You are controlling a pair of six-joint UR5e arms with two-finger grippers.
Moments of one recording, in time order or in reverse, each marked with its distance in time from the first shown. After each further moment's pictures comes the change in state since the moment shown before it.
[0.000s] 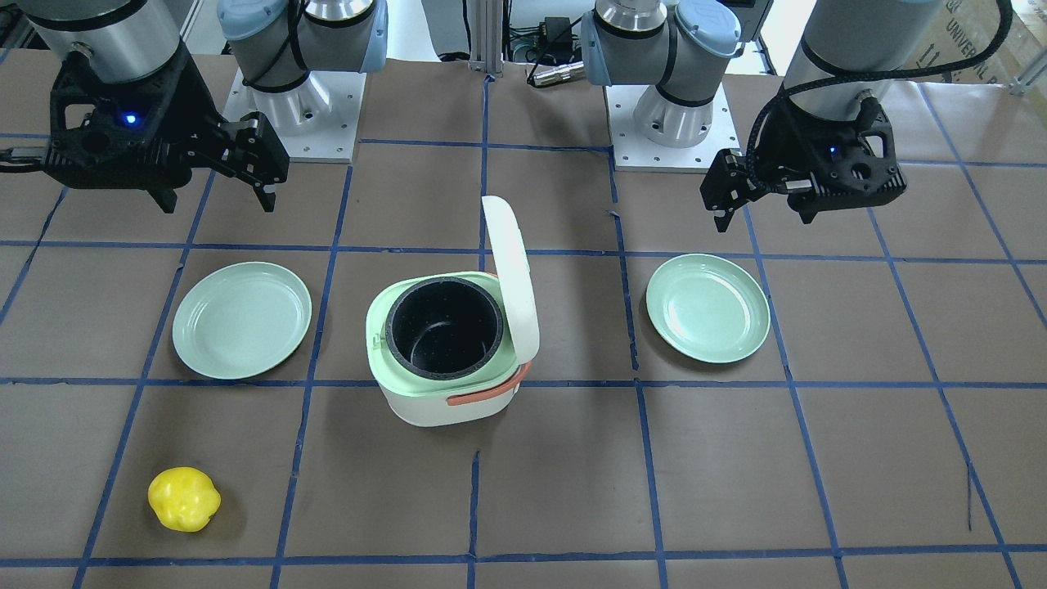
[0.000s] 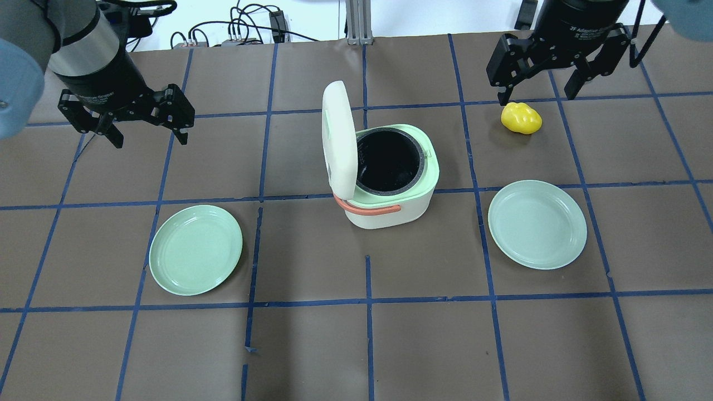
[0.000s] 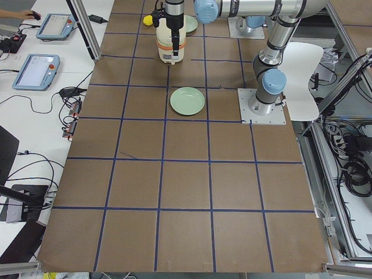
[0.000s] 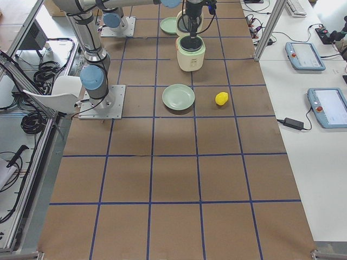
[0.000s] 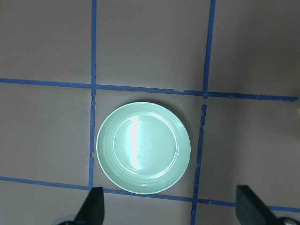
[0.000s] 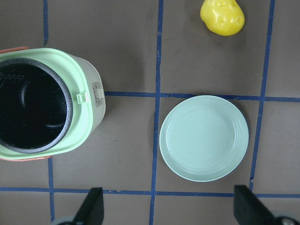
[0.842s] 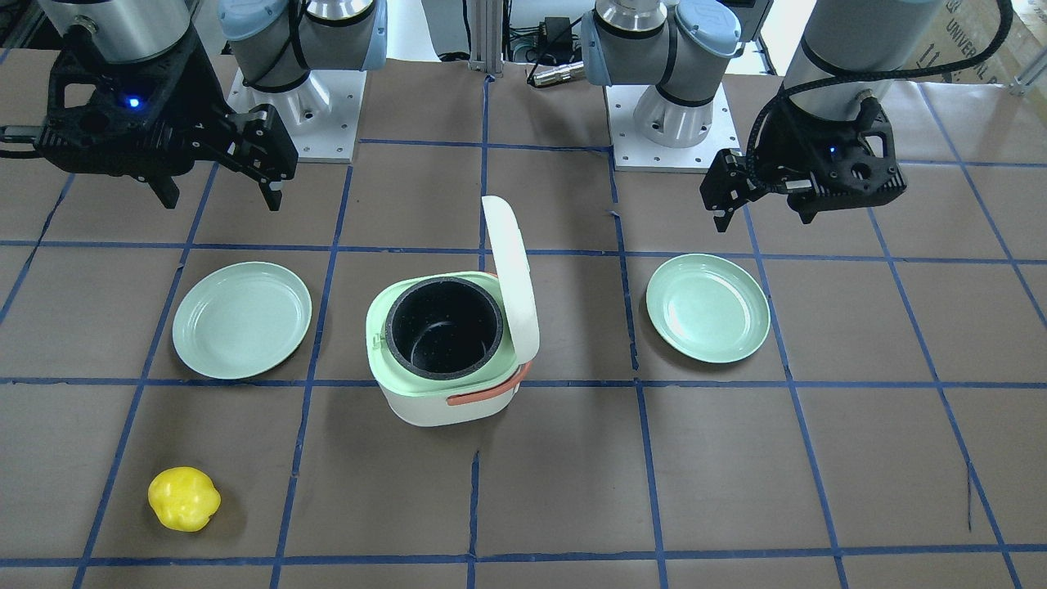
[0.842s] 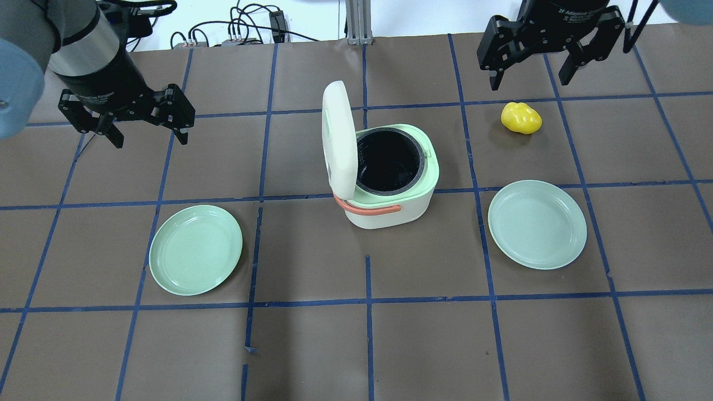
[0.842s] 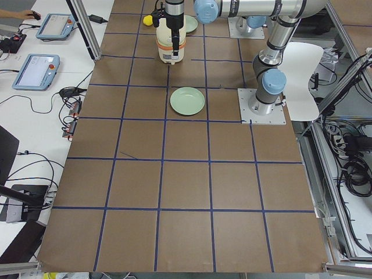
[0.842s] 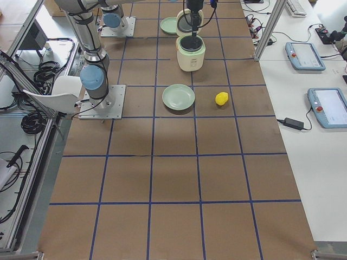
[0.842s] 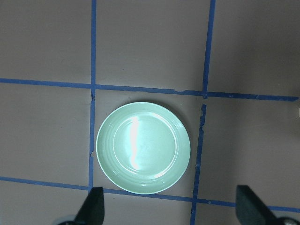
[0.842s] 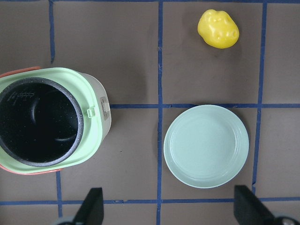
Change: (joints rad) left arm 0.000 0.000 0.000 0.000 -0.001 0.000; right arm 0.024 0.015 -0.051 -0.002 -0.013 0.049
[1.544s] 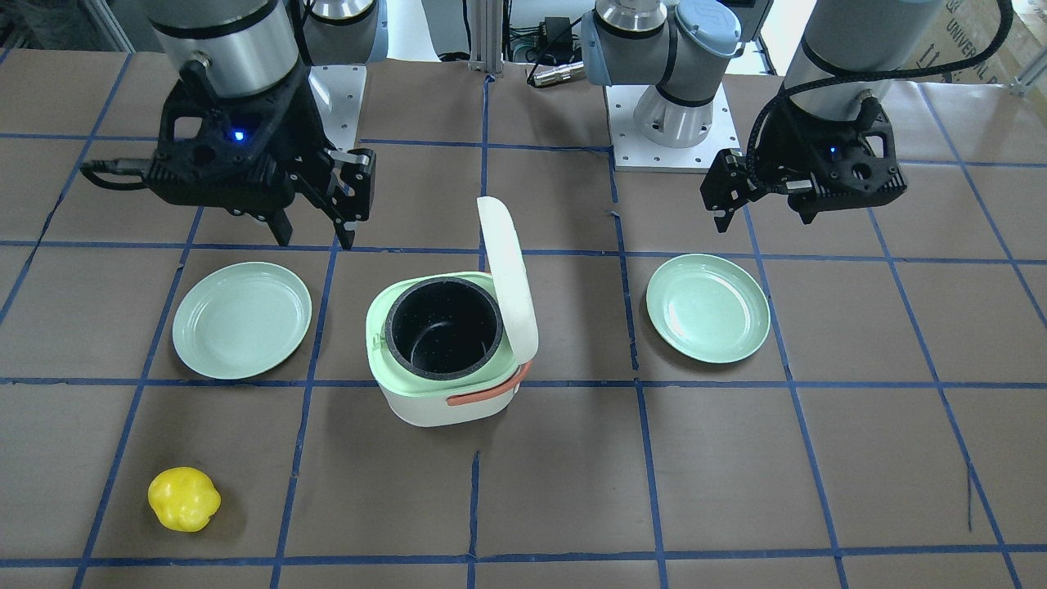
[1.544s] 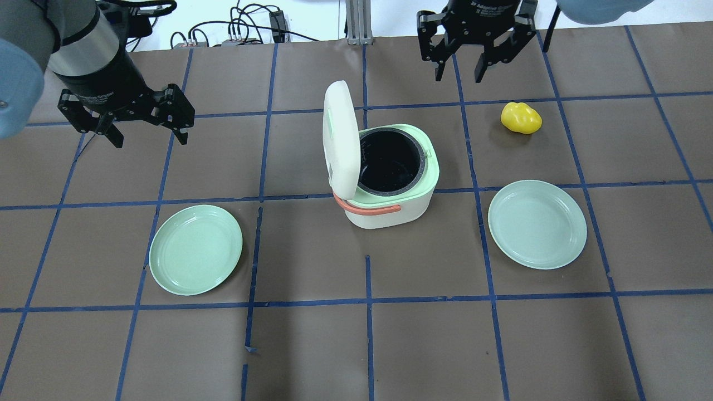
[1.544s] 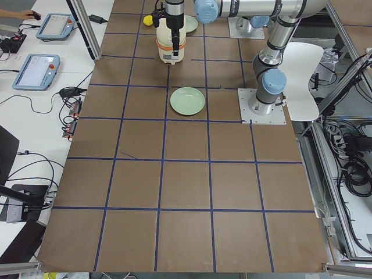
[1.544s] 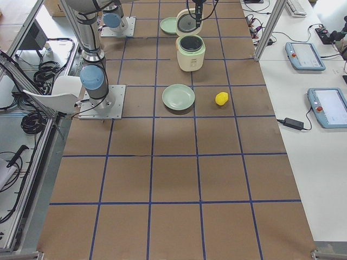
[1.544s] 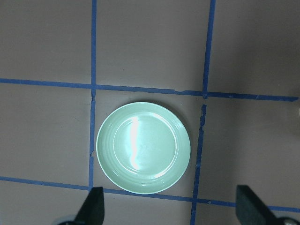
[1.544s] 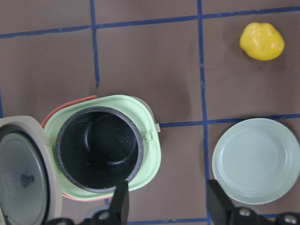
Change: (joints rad) left arm 0.000 0.000 0.000 0.000 0.001 0.000; right arm 0.118 0.079 -0.081 -0.048 0.026 0.193
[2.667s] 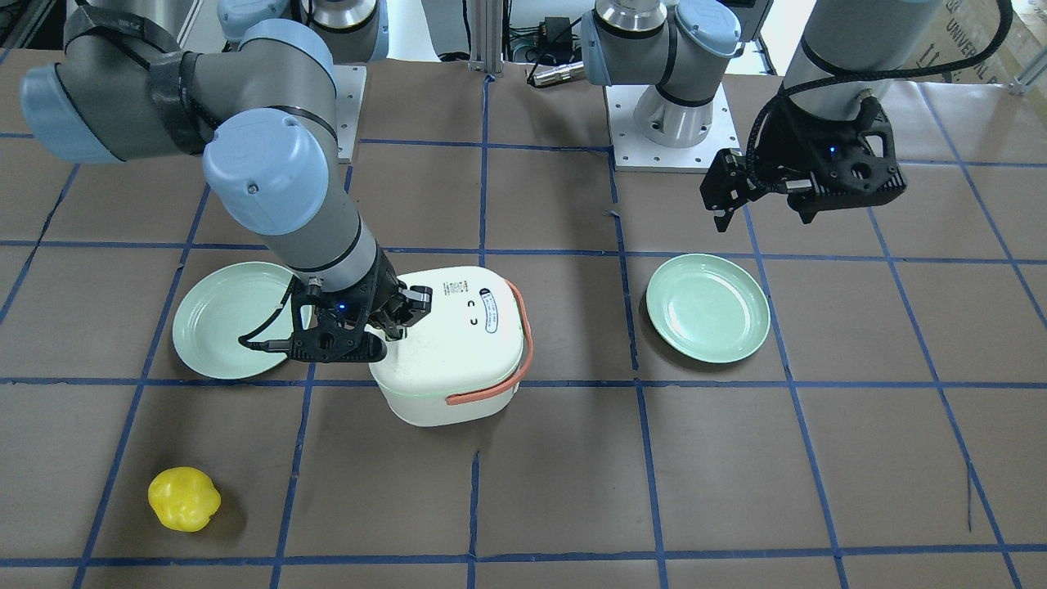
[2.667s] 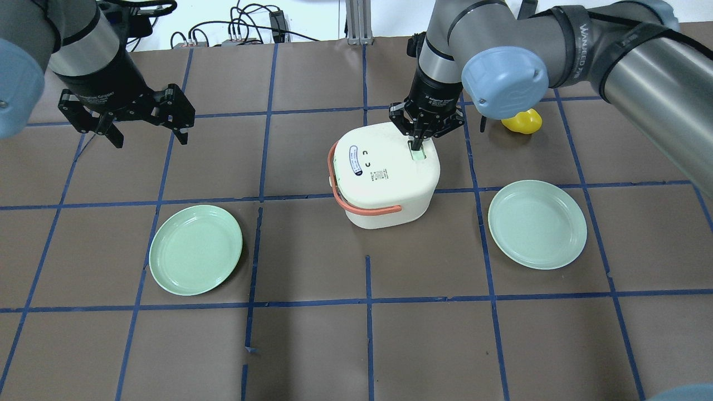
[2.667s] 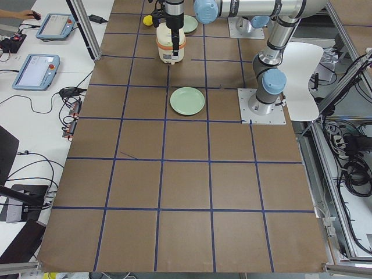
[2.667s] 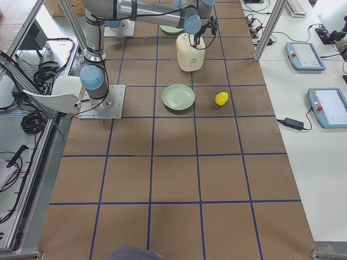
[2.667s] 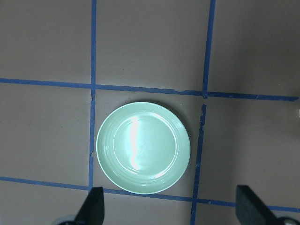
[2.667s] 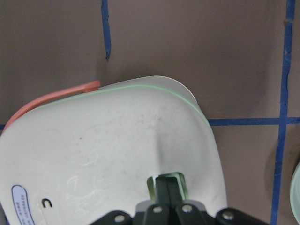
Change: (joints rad) left arm 0.000 0.000 0.000 0.000 0.000 0.000; right arm 0.025 0.172 0.238 -0.274 0.157 0.012
